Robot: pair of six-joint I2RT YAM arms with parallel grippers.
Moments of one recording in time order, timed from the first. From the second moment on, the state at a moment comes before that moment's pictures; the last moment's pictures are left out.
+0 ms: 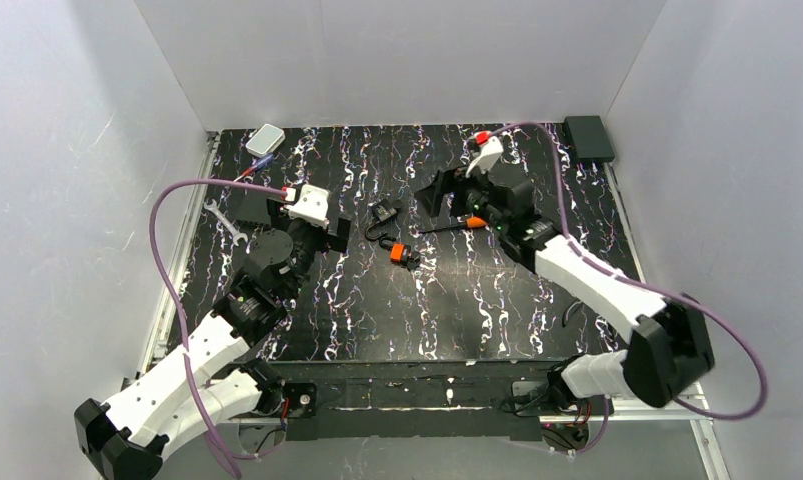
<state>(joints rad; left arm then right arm) -0.70 0.80 0.73 0.03 -0.46 0.19 0.60 1.39 0.99 0.15 -0.12 0.38</state>
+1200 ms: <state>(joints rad) -0.70 0.80 0.73 0.03 -0.43 0.18 0.60 0.73 0.49 0.04 0.10 0.61</state>
